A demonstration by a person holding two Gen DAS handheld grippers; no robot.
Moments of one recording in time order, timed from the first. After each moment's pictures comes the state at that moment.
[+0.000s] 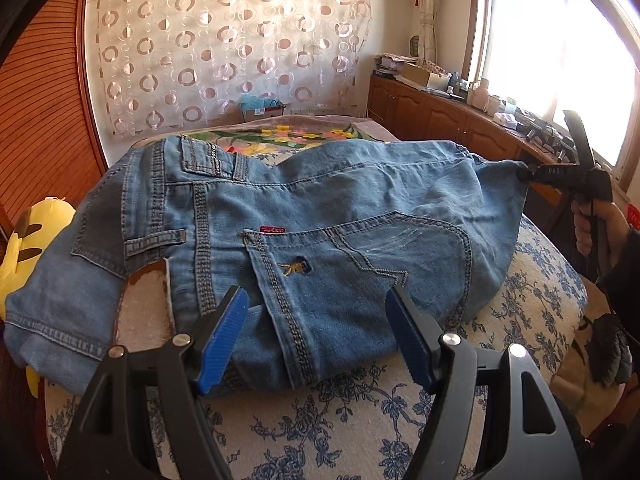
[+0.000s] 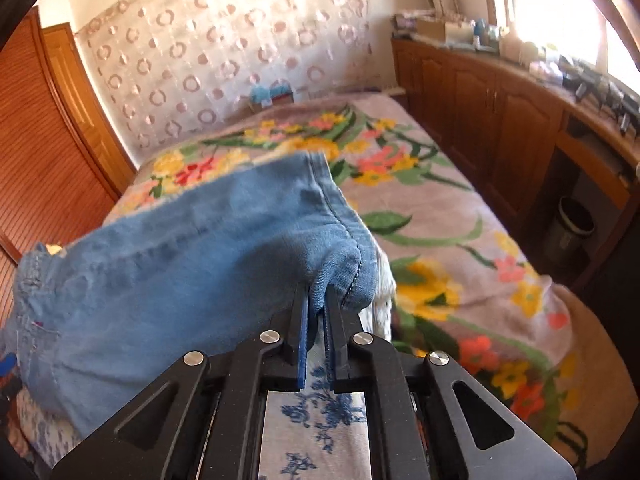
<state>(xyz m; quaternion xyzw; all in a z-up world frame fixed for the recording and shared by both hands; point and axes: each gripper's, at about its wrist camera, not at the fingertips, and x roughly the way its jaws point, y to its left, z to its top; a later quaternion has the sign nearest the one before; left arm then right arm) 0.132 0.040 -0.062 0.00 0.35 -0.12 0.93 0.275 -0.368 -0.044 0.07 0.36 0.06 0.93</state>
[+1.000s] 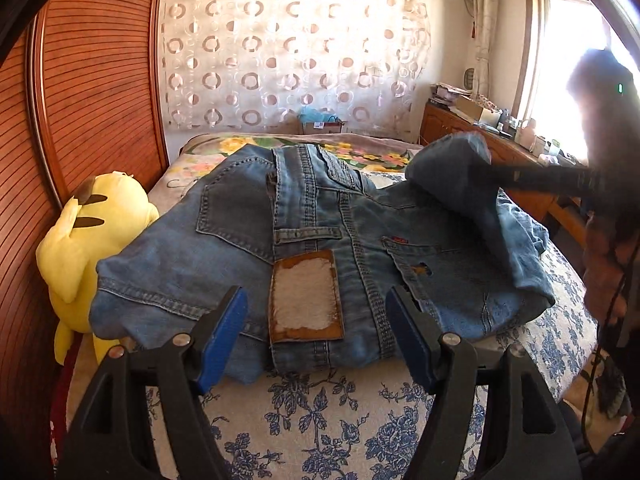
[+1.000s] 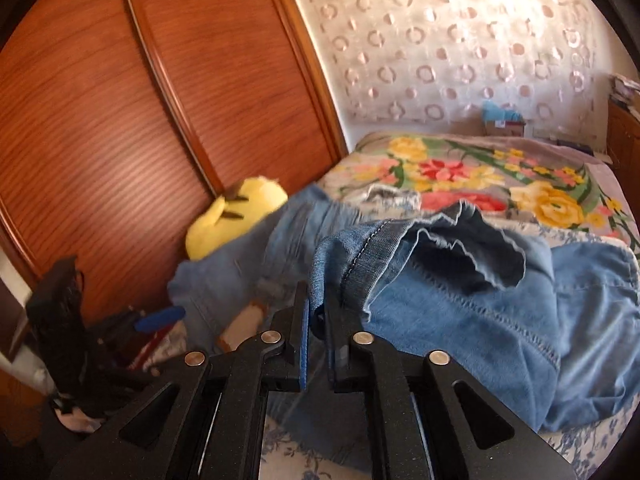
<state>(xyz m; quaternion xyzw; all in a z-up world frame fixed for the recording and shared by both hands) 0.106 0.136 -0.053 -0.05 0.33 -0.03 0.94 0.213 -0.040 0.006 -0.01 0.33 0.41 0.85</state>
